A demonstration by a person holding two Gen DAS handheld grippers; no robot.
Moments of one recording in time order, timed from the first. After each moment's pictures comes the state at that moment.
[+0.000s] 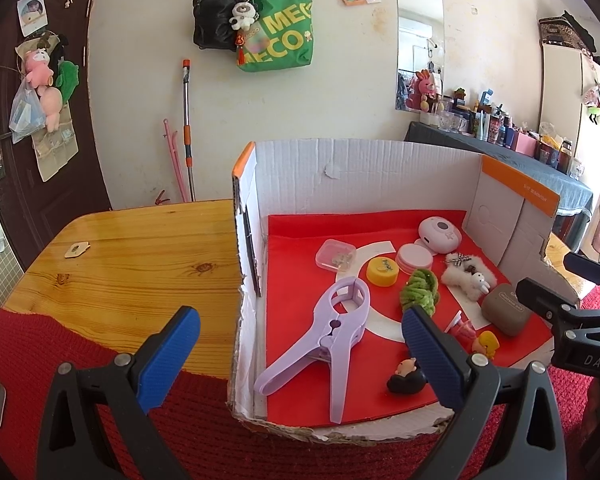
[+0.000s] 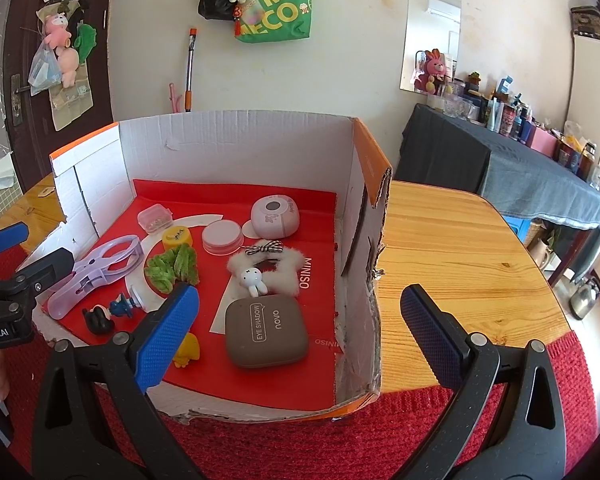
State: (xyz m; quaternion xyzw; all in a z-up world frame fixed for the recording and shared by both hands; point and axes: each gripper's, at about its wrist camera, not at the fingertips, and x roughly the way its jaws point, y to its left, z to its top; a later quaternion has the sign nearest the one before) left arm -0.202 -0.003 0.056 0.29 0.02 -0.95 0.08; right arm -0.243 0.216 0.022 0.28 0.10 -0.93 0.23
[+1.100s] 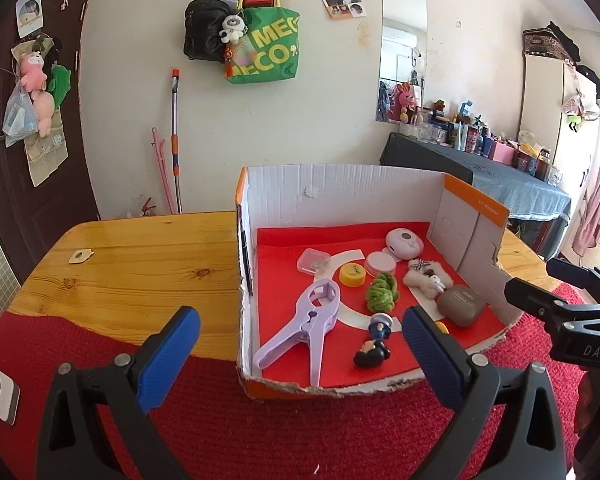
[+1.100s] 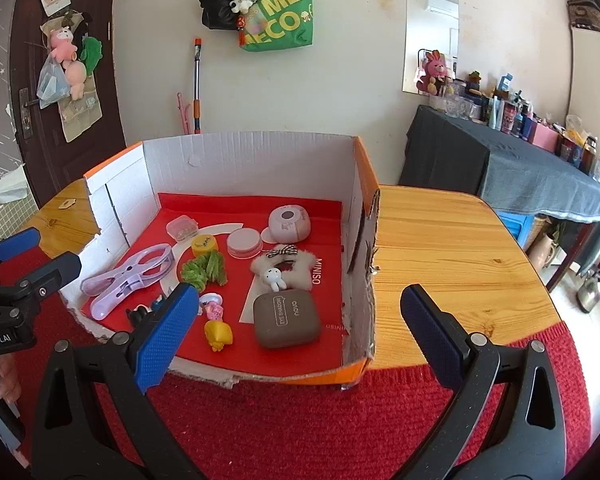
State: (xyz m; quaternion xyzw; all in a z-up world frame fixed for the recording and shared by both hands) left arm -0.159 0.001 0.089 0.28 0.03 -0.96 0.05; right arm -0.210 0.233 0.057 0.30 0.07 -0.92 0.24
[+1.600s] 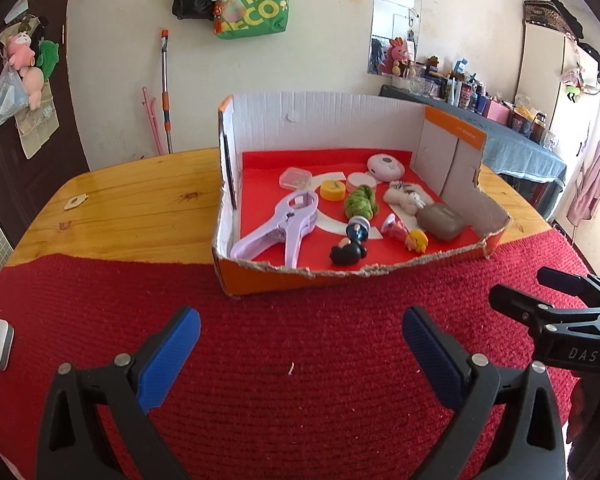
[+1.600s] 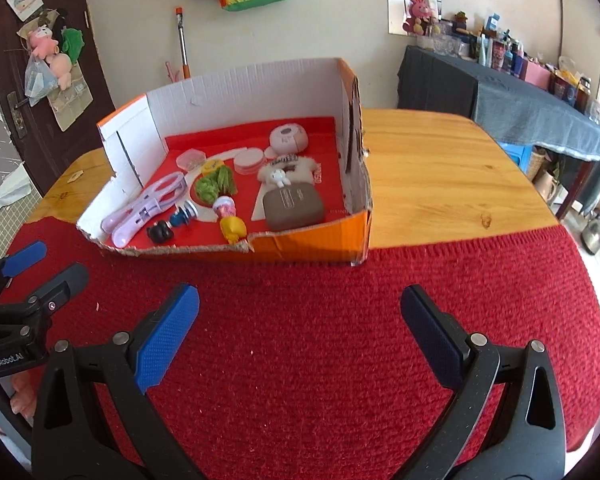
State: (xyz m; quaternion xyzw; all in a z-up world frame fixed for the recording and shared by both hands) left arm -0.127 0.022 0.051 0.37 0.03 -0.93 0.03; right arm -0.172 0.250 0.016 0.40 0.05 -0.89 0.21
